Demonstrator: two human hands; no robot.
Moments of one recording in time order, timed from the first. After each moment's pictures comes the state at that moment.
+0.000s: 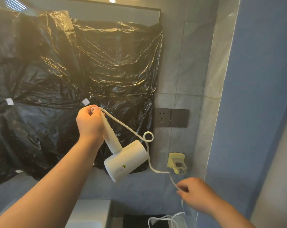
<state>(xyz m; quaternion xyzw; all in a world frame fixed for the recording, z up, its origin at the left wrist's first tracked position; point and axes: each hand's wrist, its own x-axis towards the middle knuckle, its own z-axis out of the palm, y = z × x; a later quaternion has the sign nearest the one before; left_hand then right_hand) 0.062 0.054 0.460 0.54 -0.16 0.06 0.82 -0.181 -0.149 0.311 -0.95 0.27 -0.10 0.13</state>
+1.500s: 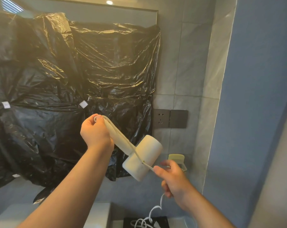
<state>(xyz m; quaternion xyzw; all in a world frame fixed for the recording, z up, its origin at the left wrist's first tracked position) 0.047 0.032 0.448 0.45 -0.05 0.04 0.89 -0.135 -0.077 0.348 -0.69 0.24 -0.27 0.63</state>
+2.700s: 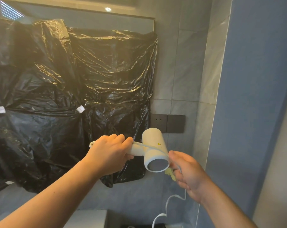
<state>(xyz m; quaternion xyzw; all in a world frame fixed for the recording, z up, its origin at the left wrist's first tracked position) 0.045 0.048 0.417 0.67 -0.58 0.46 0.06 -0.161 -0.096 0.398 -0.65 0.21 -0.29 0.67</state>
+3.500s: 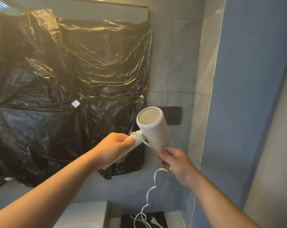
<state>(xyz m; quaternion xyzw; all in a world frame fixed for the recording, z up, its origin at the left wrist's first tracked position) 0.017 0.051 0.427 0.76 -0.51 -0.09 0.40 -0.140 -0.109 0.373 -0.72 0.14 -0.33 0.59</state>
